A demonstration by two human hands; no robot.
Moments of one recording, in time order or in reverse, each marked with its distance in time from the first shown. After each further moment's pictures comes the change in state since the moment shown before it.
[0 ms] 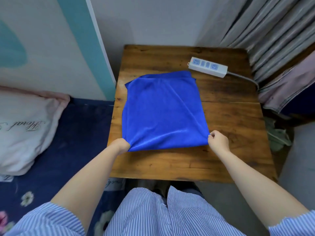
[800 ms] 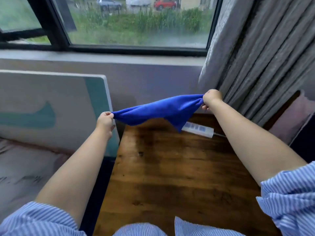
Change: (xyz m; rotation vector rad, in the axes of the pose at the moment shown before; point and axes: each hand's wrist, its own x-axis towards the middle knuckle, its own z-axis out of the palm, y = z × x) left_hand -0.088 0.106 -0.199 -1.362 0.571 0.445; right_hand 0.060 -0.232 -0.235 0.567 0.186 -0.171
